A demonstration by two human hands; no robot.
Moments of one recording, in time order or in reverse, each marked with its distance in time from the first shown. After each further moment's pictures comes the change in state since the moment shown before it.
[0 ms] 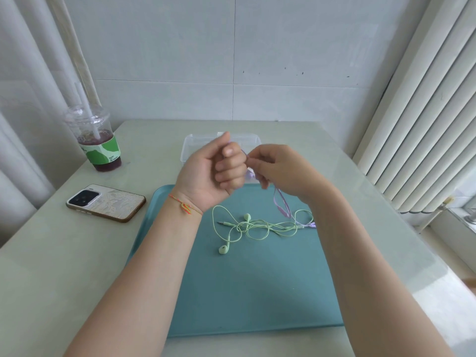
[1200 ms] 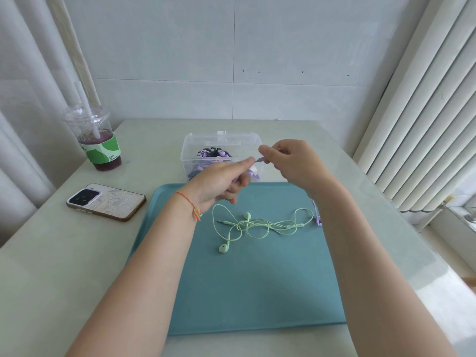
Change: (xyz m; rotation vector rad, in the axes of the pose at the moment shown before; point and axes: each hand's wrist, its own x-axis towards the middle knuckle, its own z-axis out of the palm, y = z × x) left_hand 0.000 -0.013 0.006 0.957 0.487 -0.187; right_hand 0.004 0.013 -0.011 0.031 0.231 0.141
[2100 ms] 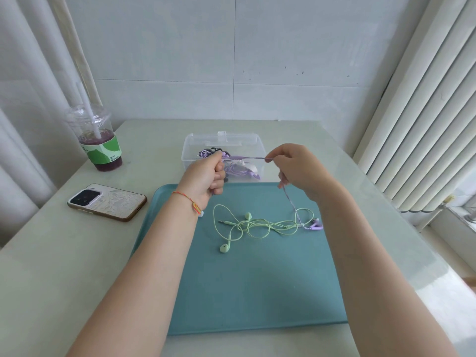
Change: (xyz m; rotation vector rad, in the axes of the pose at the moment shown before) left_hand 0.019 -0.016 -0.018 -0.386 0.360 -0.082; right_hand 0.004 0.009 0.000 -0.044 -0.030 0.088
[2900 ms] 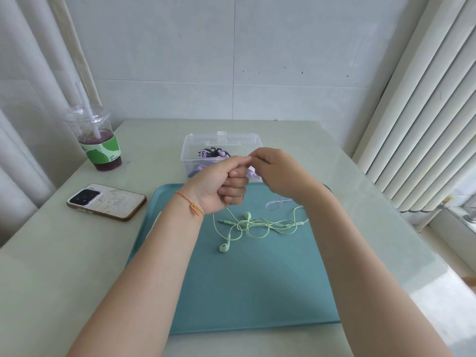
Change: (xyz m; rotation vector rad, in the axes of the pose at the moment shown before) left_hand -0.019 0.005 0.014 -0.118 -0.503 -0.134; right_hand -0.011 -0.017 0.020 -0.132 -0.162 -0.220
